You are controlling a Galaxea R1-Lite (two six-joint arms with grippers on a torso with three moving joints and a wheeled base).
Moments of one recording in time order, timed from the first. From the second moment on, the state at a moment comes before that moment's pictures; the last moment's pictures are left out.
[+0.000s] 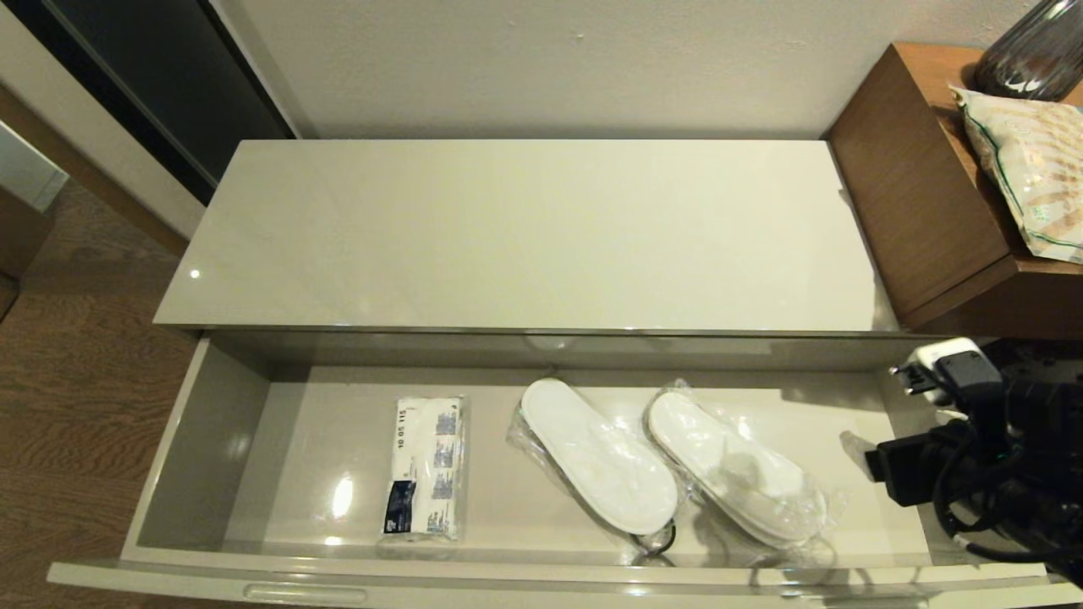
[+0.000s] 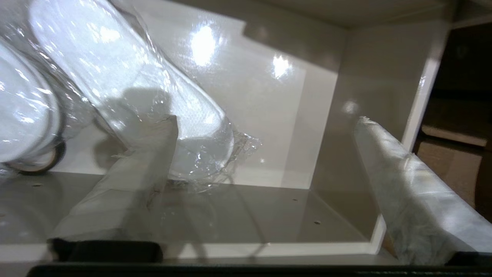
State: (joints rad) left arm -0.01 0.00 0.00 0.00 0.01 -0.02; right arm 0.28 1.46 -0.38 -0.56 -0.43 -0.14
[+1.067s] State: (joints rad) left arm -0.01 0.00 0.00 0.00 0.01 -0.02; right arm 0.40 1.39 -0.22 0.04 -0.15 0.57
